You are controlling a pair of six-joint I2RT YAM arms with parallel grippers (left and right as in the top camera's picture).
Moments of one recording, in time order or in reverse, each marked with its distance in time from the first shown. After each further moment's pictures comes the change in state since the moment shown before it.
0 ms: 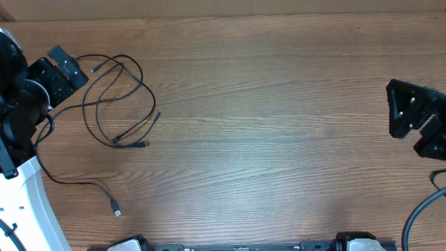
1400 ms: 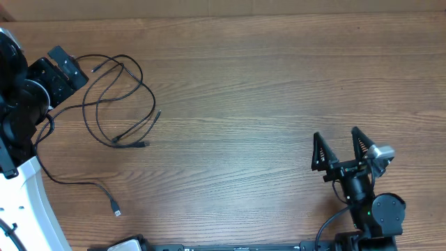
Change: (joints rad) left arm 0.000 0.000 -0.001 0.000 0.000 0.000; right arm 0.082 -1.096 -2.223 1.673 -0.035 -0.014
